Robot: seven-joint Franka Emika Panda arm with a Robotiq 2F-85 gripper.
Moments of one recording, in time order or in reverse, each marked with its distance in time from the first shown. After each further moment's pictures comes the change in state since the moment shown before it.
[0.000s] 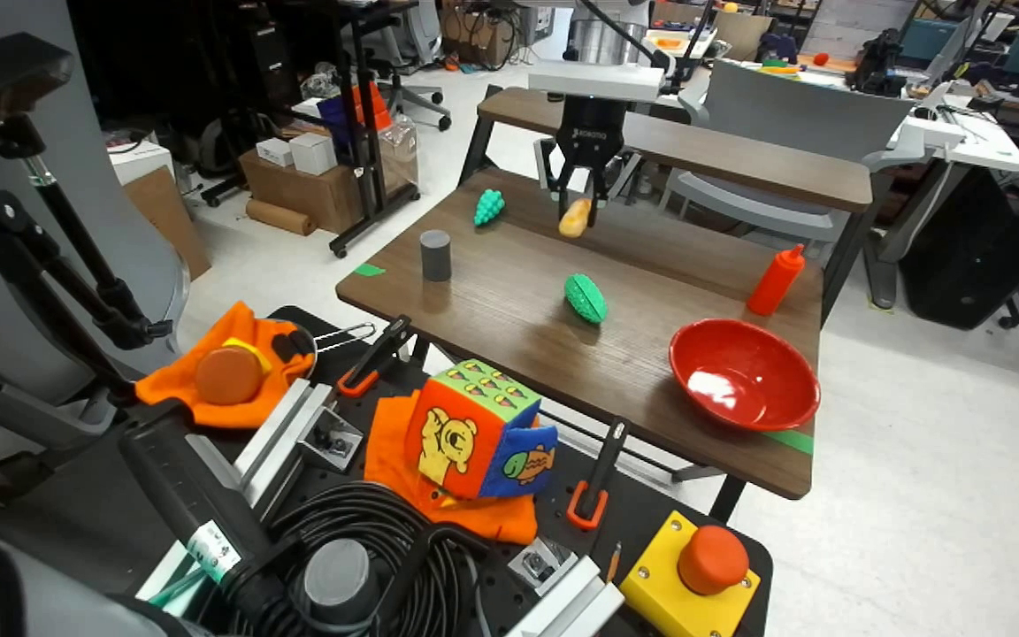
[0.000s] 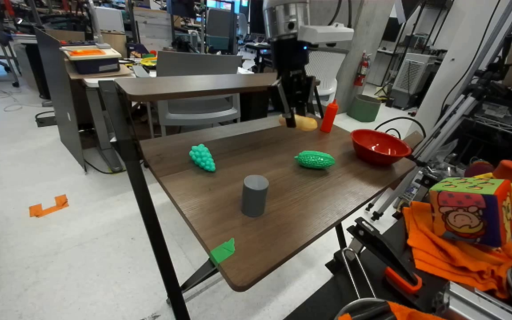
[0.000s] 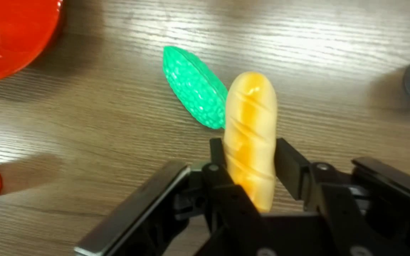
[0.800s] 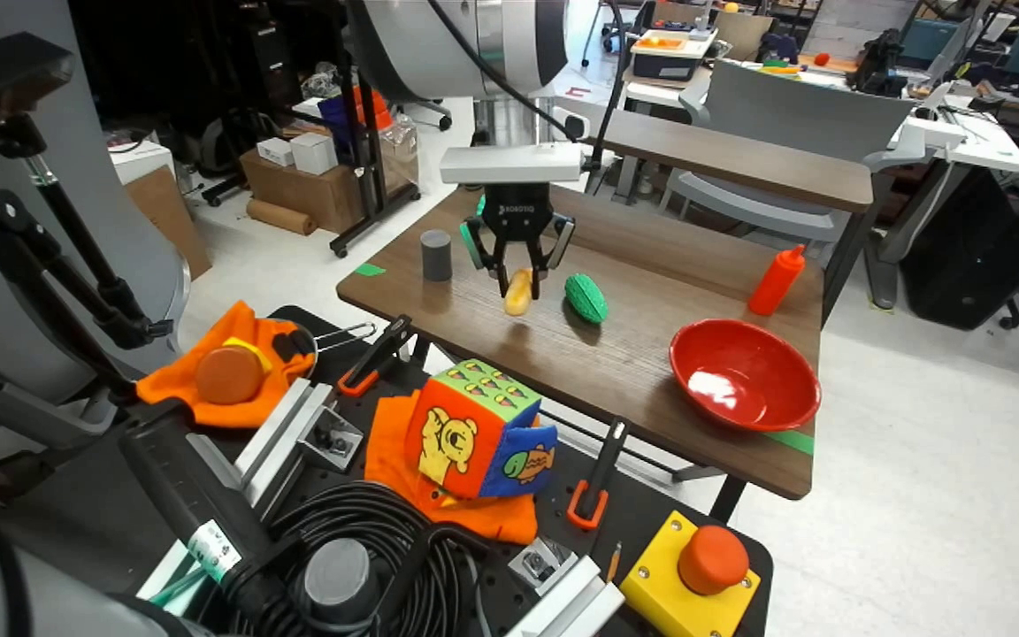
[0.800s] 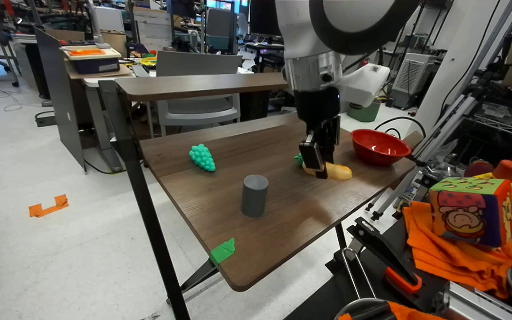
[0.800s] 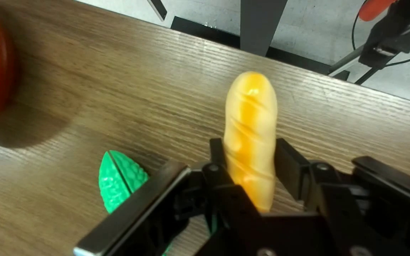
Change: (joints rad) arm 0.078 -0.162 0.017 -0.485 -0.192 0.303 0.100
